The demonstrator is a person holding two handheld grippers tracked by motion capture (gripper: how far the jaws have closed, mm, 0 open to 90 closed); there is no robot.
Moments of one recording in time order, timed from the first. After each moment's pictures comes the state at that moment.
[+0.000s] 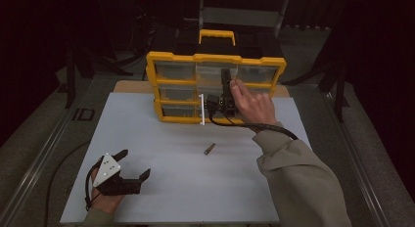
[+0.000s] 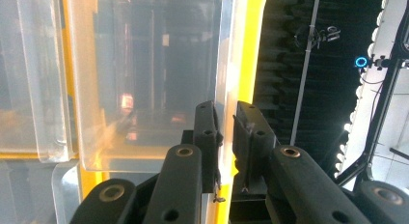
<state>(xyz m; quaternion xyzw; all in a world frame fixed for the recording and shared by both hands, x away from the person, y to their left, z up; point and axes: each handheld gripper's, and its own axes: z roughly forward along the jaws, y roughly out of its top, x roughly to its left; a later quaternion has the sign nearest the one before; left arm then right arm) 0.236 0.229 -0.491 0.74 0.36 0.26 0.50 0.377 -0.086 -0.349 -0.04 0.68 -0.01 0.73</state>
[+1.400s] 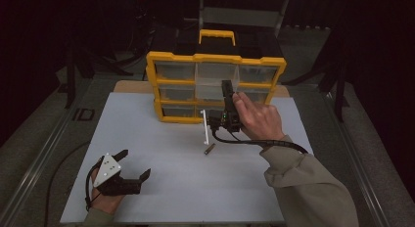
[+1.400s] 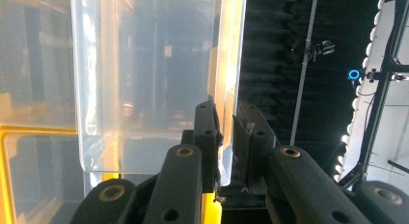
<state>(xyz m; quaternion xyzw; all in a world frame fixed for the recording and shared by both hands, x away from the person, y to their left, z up) 0.236 0.228 -0.491 0.74 0.36 0.26 0.50 0.330 -0.093 -0.346 -0.07 0.68 0.01 0.73</state>
